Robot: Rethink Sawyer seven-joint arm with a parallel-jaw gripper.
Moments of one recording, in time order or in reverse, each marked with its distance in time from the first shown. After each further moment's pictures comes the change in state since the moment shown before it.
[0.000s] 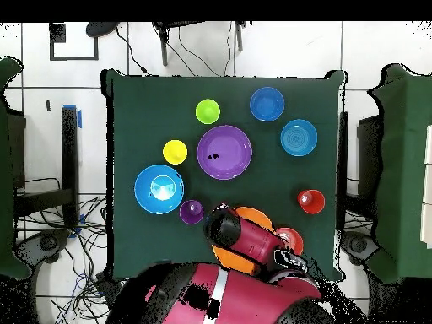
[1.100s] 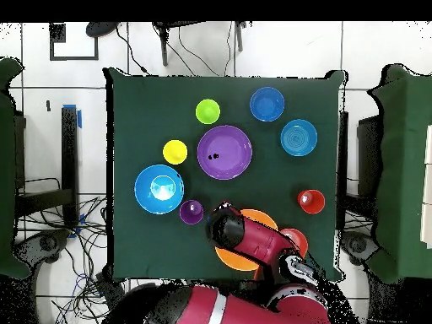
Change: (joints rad) arm 0.000 -0.097 -0.012 0.010 -0.044 0.063 0.000
